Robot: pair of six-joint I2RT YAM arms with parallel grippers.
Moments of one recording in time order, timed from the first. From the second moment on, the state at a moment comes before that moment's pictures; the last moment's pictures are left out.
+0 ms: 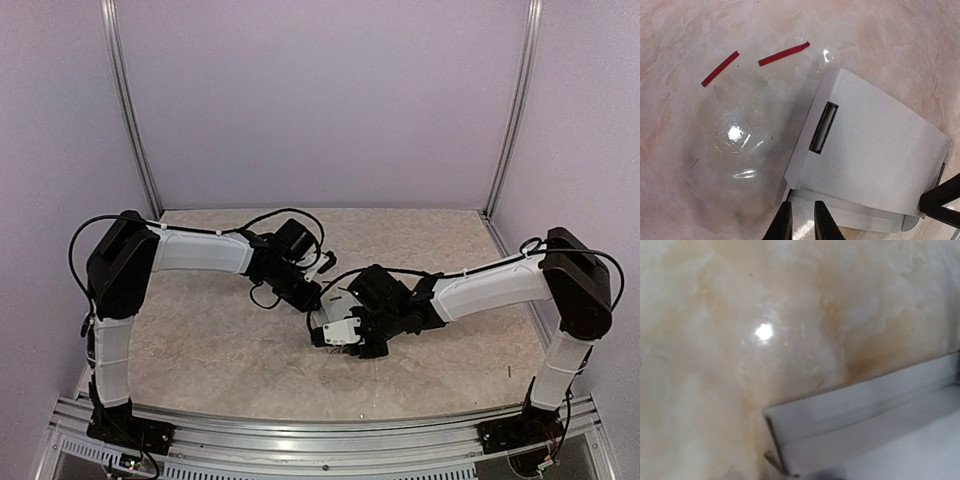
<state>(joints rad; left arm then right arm) -0.79 2.09 1.49 -0.44 0.17 -0.06 0.99 1.79 1.01 -0.20 -0.04 -0.82</state>
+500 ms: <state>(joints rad) -0.83 1.77 1.25 -0.41 0.13 -0.18 0.93 1.66 0.98 -0.34 -0.08 -0.78</state>
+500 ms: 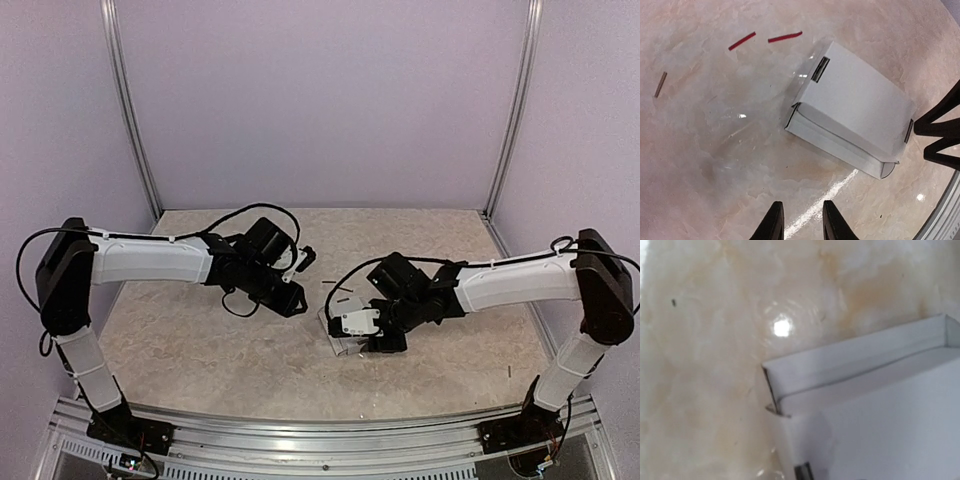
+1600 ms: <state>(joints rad) -0.84 2.00 1.22 -0.23 0.27 -0.39 0.63 1.76 1.07 -0.38 -0.26 -0.65</state>
